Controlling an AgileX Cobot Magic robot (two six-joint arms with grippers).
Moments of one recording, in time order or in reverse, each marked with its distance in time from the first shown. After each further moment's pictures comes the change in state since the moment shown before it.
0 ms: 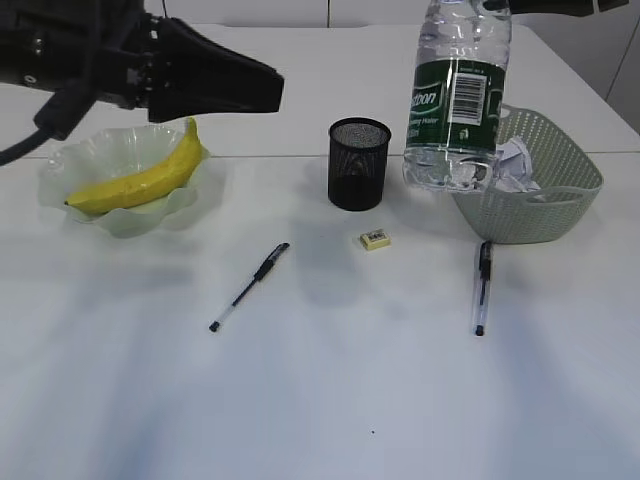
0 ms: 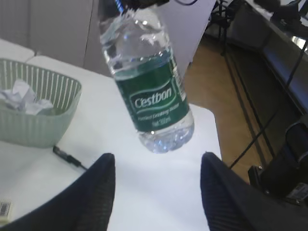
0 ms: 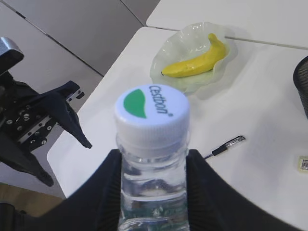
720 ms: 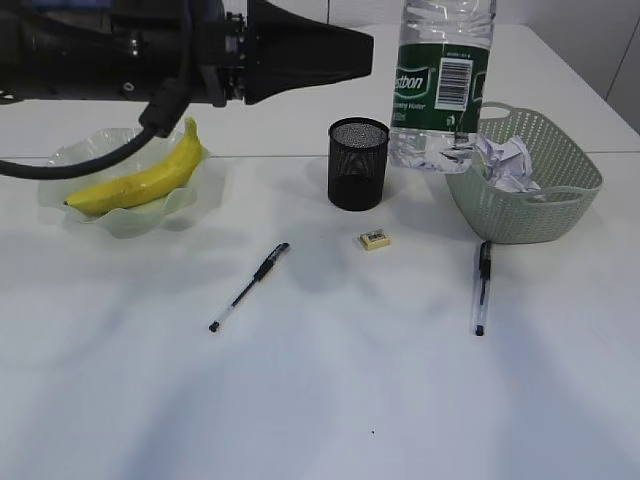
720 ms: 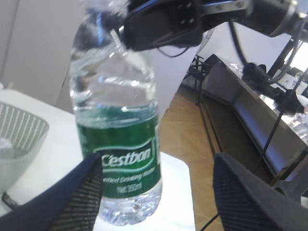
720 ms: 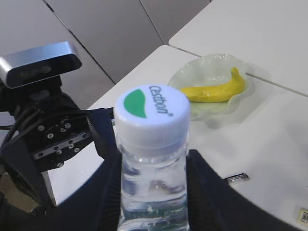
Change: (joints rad) left arm -0.144 0.082 0.000 -0.297 -0.048 0.052; right arm 0.019 0.000 -0.002 0.099 0.002 -0.232
